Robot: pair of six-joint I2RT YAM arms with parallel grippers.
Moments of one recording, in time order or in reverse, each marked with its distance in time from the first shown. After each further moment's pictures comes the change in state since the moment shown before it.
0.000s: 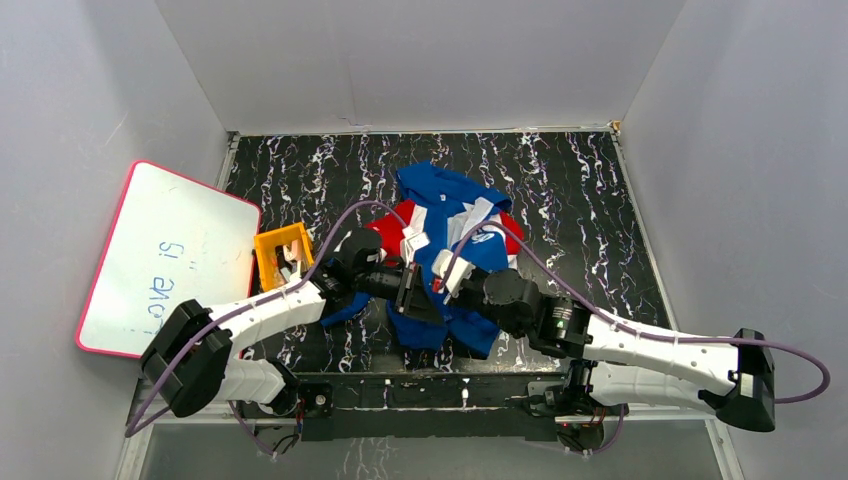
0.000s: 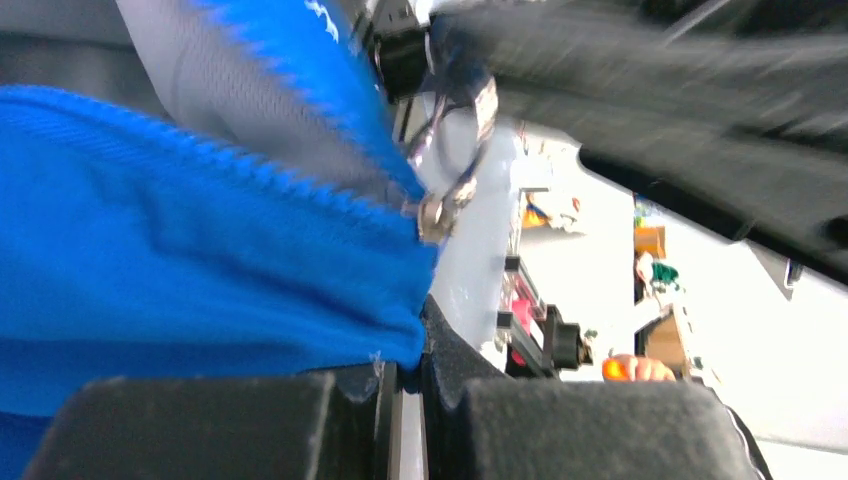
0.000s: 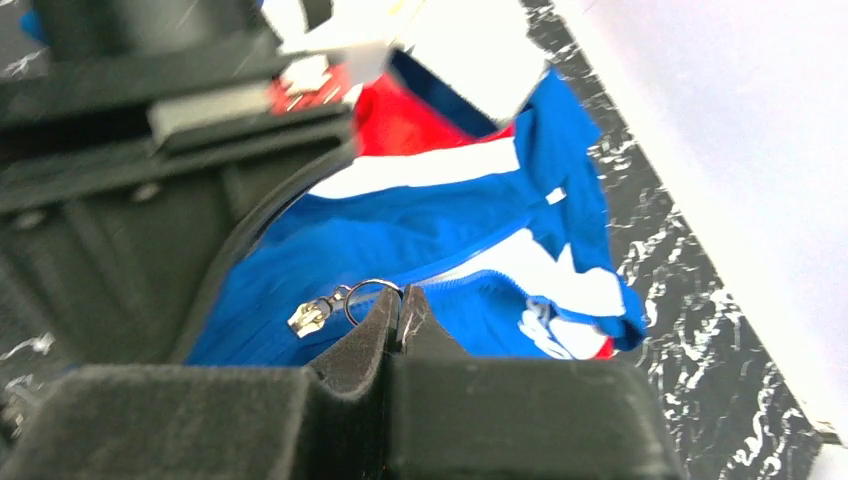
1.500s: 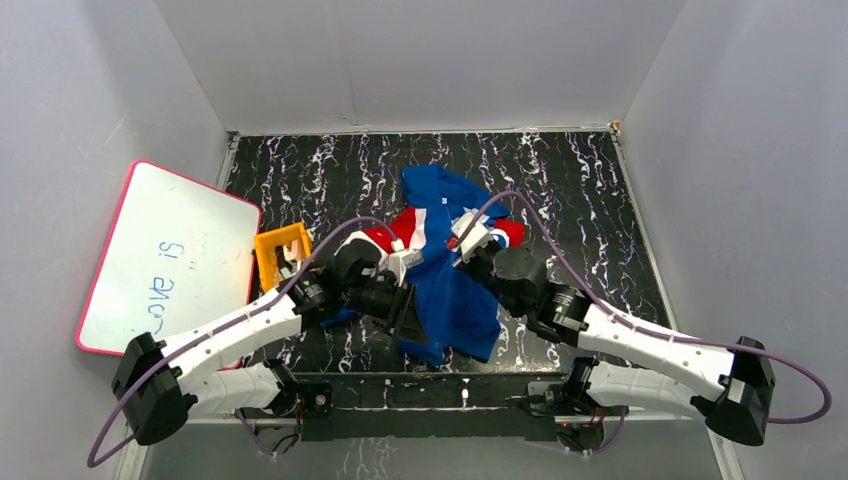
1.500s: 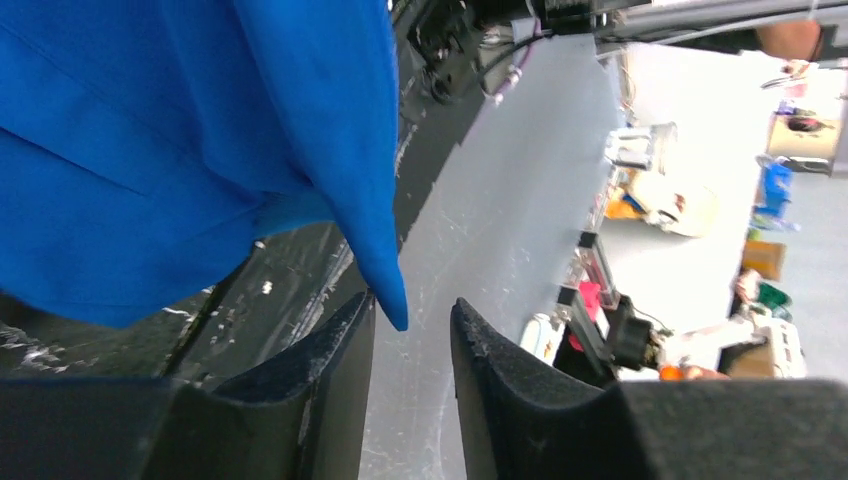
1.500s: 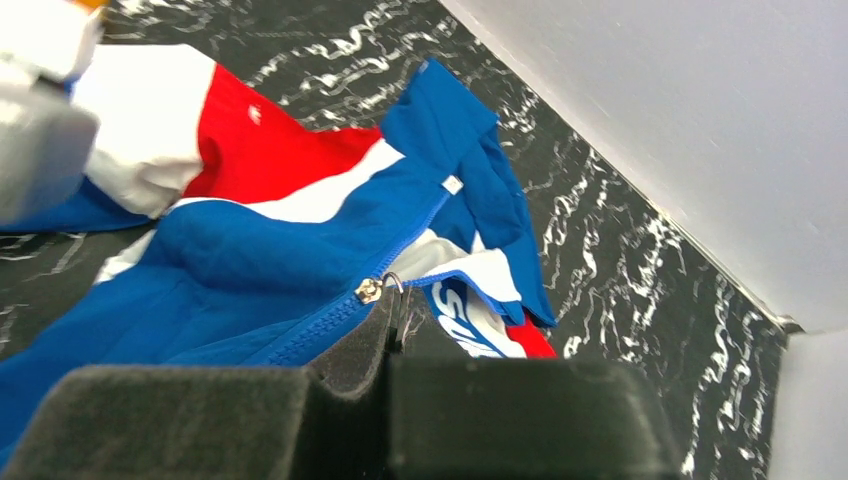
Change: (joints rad) left arm -0.124 -0.205 0.047 -0.504 -0.210 0.128; right arm -0.163 0.050 0.019 0.158 0.129 0.039
